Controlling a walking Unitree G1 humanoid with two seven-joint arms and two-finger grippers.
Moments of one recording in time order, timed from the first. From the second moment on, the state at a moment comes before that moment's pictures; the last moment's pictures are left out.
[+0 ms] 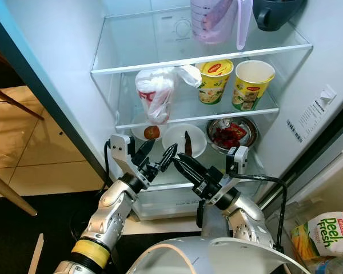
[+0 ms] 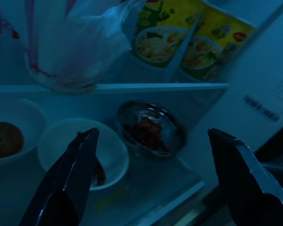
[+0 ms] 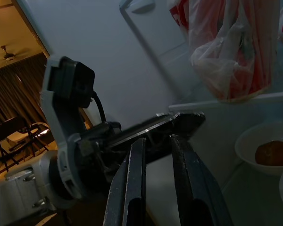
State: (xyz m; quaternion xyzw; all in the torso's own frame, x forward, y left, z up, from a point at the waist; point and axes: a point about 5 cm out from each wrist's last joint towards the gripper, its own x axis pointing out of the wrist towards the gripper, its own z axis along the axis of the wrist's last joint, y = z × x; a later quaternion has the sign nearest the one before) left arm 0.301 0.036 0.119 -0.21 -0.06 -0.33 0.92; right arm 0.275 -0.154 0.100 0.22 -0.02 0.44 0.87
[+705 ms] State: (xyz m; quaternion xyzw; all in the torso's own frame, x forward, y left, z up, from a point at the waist) left arm 0.298 0.035 0.119 -0.23 -0.05 -0.35 0.91; right arm 0.276 -0.152 0.103 0.24 -0.02 0.46 0.85
